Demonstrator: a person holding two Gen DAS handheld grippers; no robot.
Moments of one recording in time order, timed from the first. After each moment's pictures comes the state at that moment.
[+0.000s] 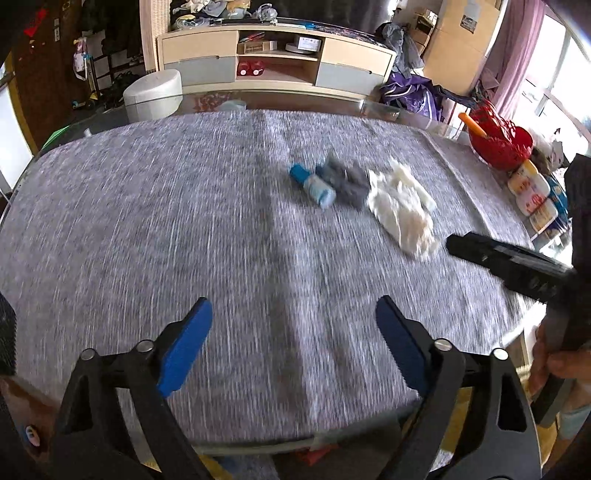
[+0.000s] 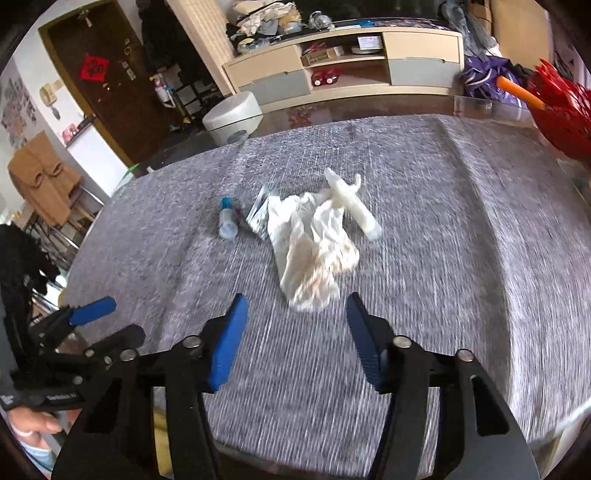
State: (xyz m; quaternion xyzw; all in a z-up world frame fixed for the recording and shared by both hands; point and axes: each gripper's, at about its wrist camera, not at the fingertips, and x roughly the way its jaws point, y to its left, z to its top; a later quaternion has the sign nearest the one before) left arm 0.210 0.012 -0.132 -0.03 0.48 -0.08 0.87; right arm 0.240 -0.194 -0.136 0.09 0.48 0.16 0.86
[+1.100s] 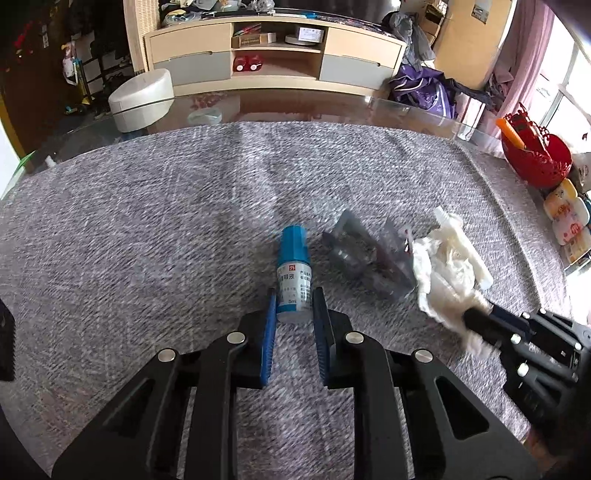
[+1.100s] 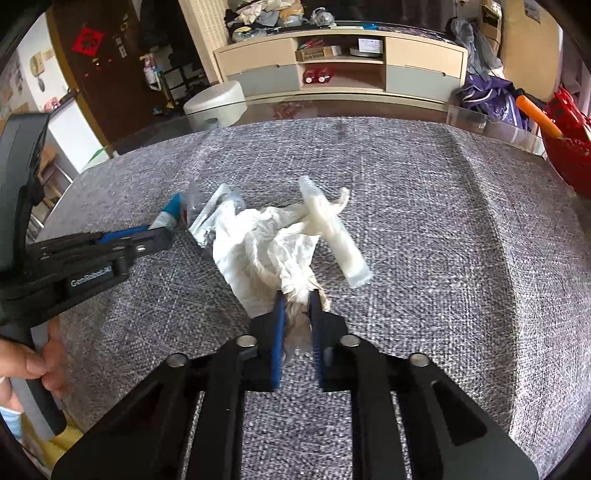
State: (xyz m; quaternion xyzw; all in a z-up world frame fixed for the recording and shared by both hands) left arm 0.323 -0.020 -0.169 -0.02 0.50 -0.07 0.87; right arm 0.270 -0.194 -0.163 0.03 0.48 0.13 0.87
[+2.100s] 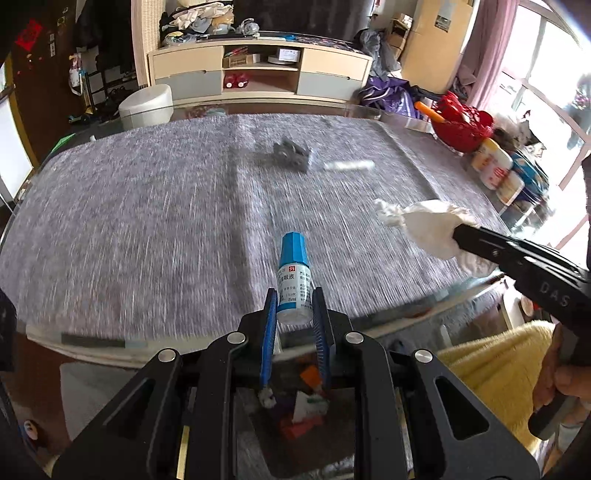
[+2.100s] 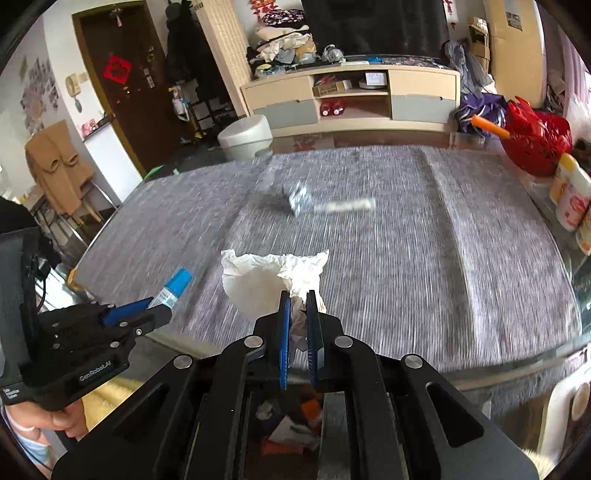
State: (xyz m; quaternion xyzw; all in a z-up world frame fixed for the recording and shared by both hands) left arm 0.103 -0.018 -0.108 -0.02 0.46 -0.11 0.88; right arm 0.110 -0.198 -0.084 0.06 0.42 0.16 0.89
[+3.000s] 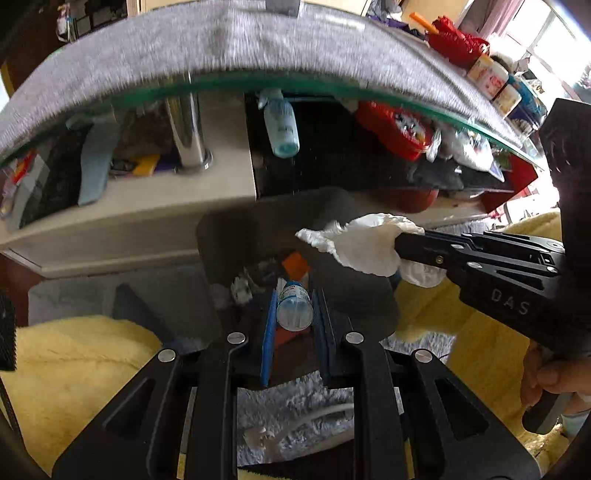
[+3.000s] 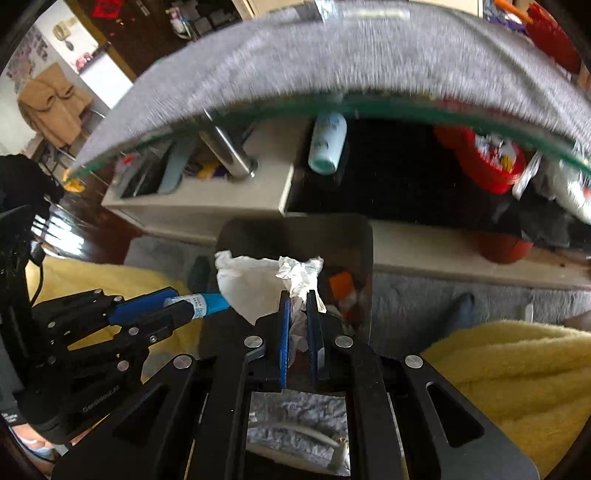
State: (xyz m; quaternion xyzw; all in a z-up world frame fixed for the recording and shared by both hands) left arm 0.003 -0.023 -0.238 -0.04 0.56 -0.13 0.81; right arm 0.029 -0.160 -0.227 0.05 0.58 0.18 0.79
